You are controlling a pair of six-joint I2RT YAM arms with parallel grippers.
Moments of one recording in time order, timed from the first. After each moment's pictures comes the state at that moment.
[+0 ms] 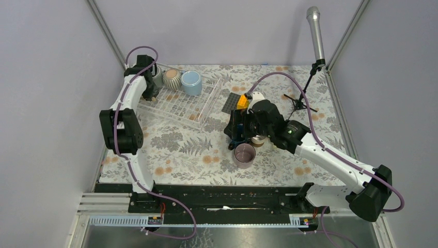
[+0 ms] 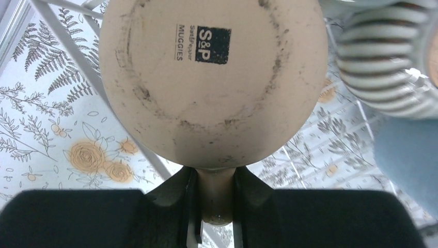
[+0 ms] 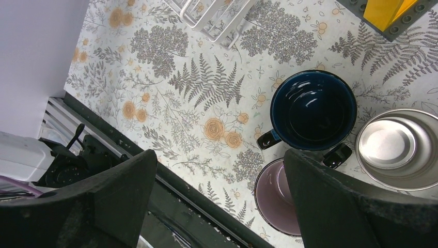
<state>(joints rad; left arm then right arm) 0.04 1.97 1.75 -0.87 -0.28 -0.59 0.81 1.20 1.07 -0.46 0.01 0.57</state>
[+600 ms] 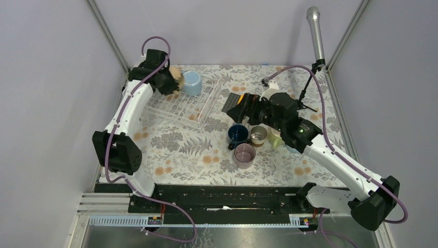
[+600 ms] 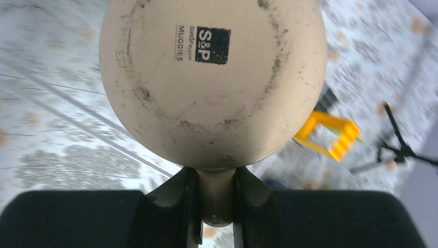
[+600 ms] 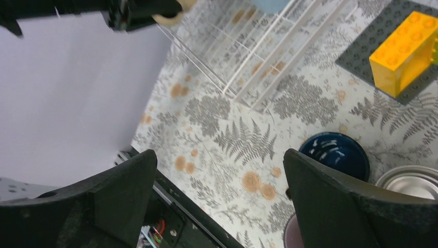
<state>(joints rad) -0.15 1.69 1.71 -0.89 -0.03 -0.64 0.70 1.13 1.05 -0.26 -0.07 0.66</state>
